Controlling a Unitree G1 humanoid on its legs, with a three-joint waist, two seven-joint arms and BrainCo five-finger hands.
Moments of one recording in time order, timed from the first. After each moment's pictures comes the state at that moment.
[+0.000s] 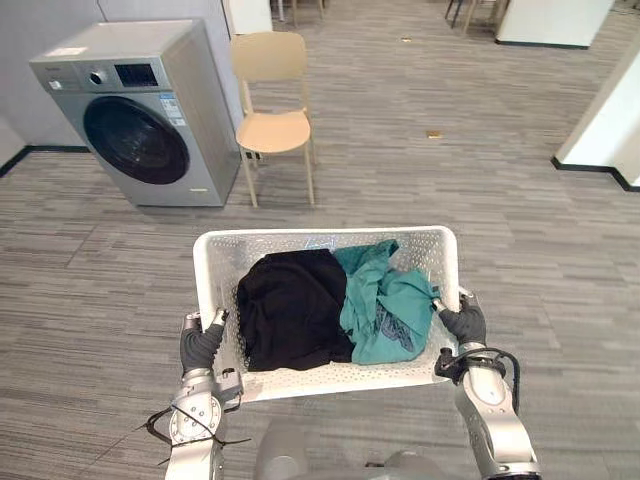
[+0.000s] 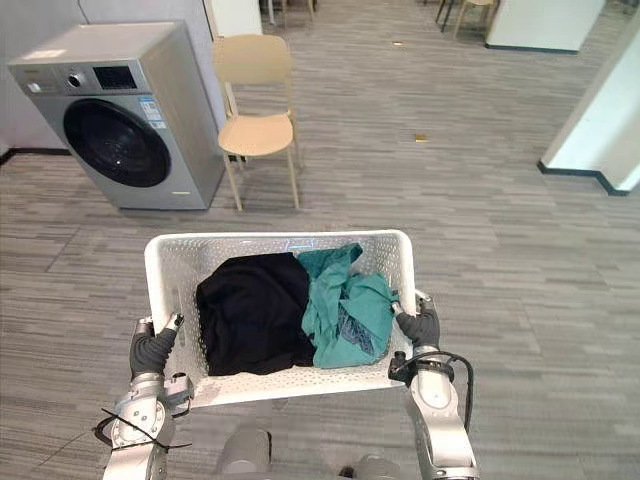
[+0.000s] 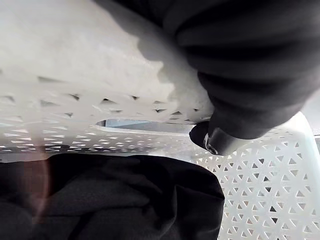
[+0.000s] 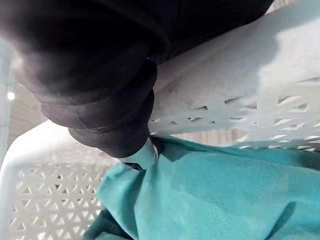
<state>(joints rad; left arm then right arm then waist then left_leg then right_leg) 0.32 -0.02 0.12 -0.18 0.01 -0.05 0.18 0.15 -0.08 0.02 -0.09 0.11 0.03 -0.20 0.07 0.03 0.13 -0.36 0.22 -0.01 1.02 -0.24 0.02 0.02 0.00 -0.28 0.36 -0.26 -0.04</state>
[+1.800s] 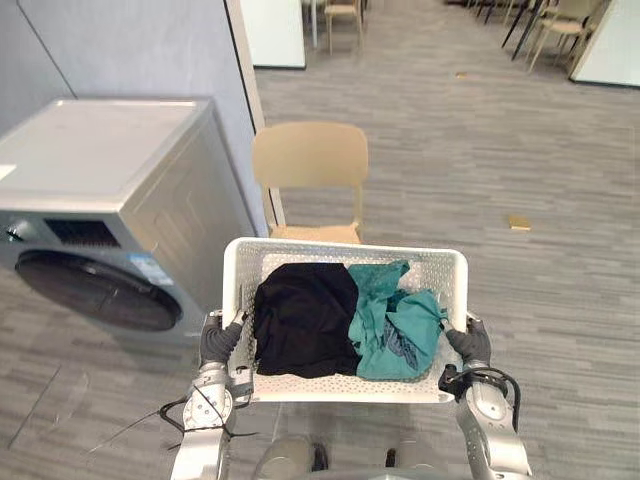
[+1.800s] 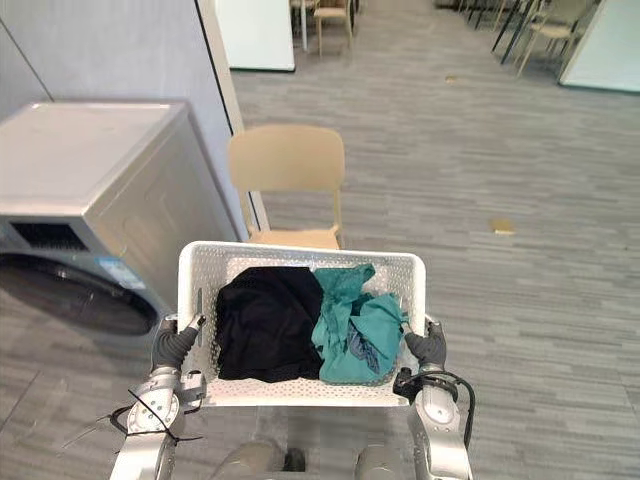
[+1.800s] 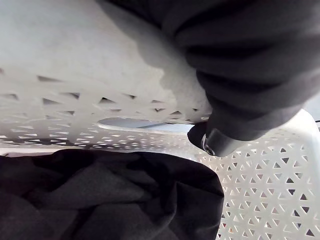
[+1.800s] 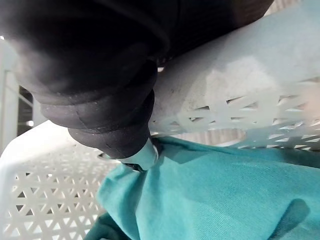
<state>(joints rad) 0.26 0.03 0.09 -0.09 0.04 0.01 0.16 0.19 0.02 -0.08 0.03 0.09 0.01 -0.18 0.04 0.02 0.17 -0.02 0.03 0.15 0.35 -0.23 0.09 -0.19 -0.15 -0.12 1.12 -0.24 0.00</state>
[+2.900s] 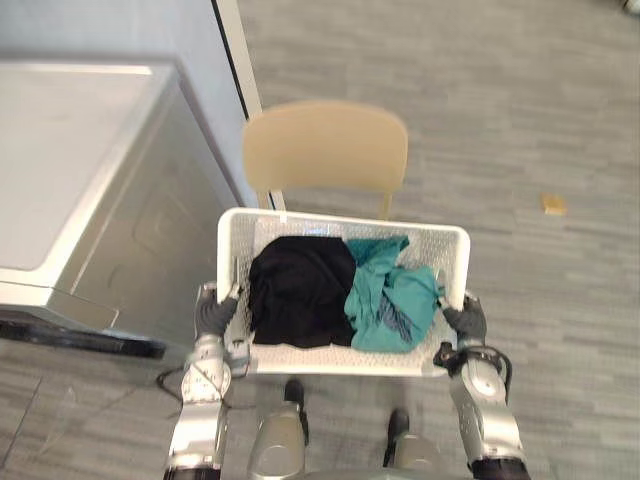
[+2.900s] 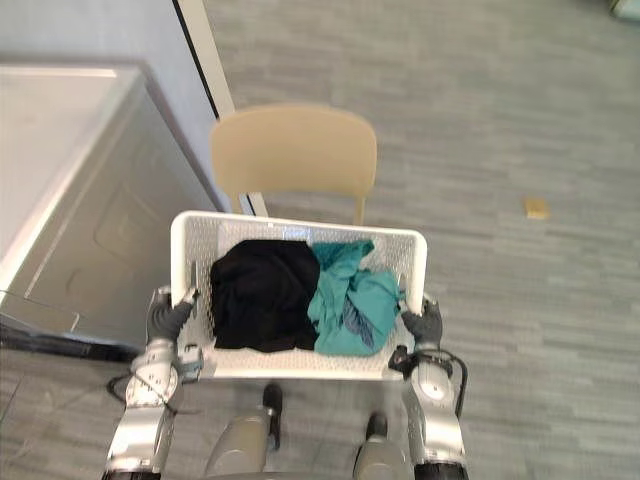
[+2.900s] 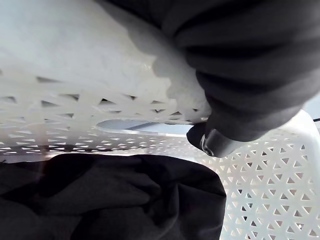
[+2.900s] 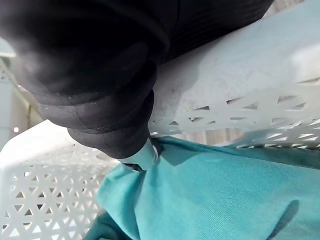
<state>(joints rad) 0.03 0.08 0.09 -0.03 0.05 -0.01 0.22 -0.02 0.01 -0.13 0.08 0.12 0.00 -0.21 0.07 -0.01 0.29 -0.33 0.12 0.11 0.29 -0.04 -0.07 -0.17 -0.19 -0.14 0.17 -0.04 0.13</state>
